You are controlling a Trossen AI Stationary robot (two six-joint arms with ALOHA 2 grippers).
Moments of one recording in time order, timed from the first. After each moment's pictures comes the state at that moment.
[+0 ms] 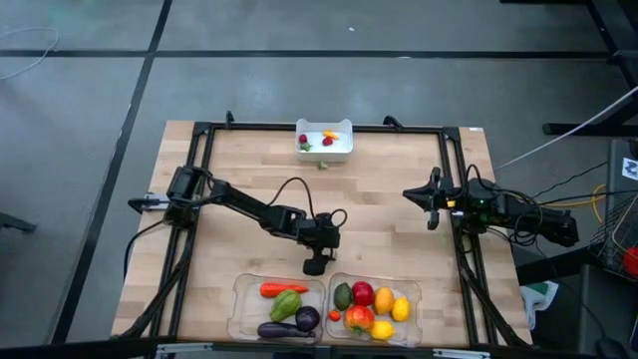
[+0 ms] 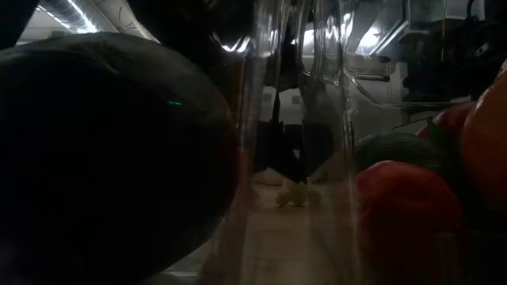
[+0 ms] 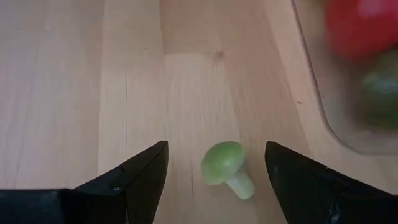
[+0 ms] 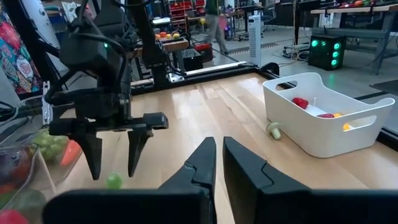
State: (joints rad) left arm -0.15 2.00 1.18 -0.01 0.01 -0.06; right arm -0.16 0.00 0.12 -0.19 0.00 0.13
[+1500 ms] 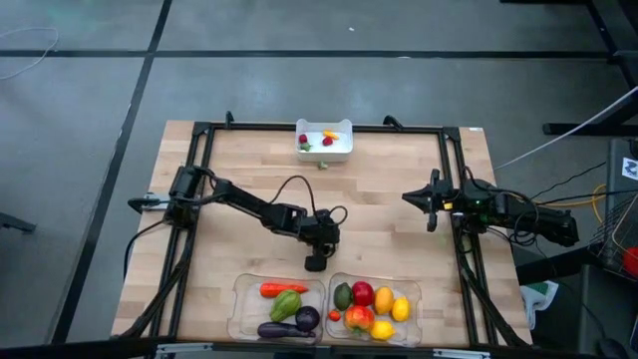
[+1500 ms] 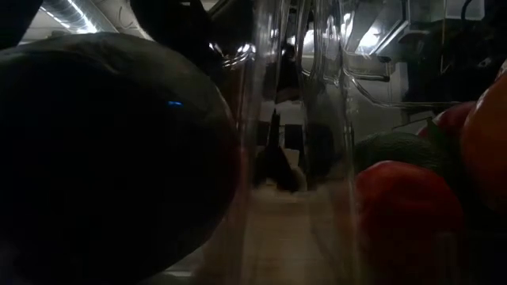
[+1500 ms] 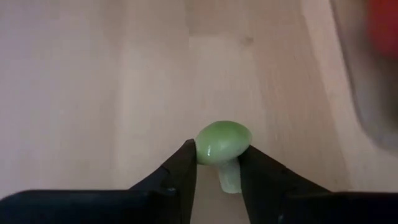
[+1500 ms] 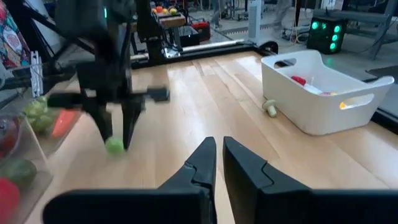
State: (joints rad) left arm -0.13 2.02 1.18 -0.03 -0.01 -0.10; right arm -0.16 0.00 0.12 -0.28 0.00 0.10
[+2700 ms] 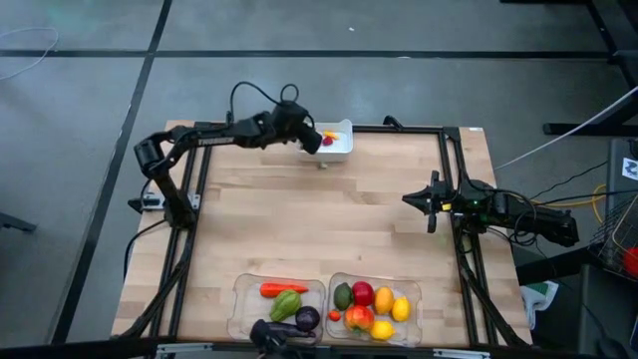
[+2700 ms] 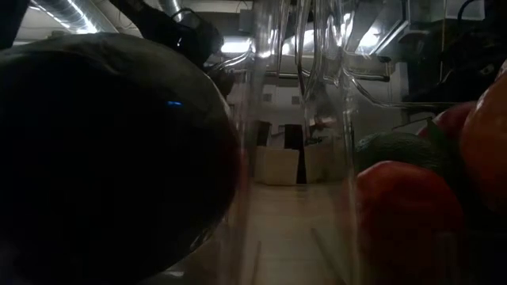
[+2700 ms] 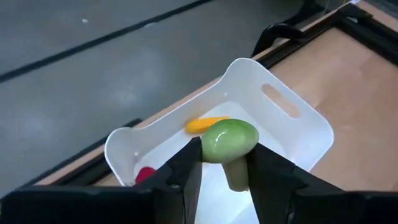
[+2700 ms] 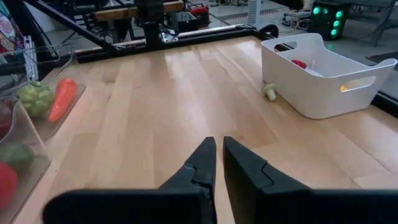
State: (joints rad) left arm 0.55 1.72 1.18 -0.10 -0.20 -0.30; right arm -0.16 0.00 0.12 -0.35 0.00 0.10
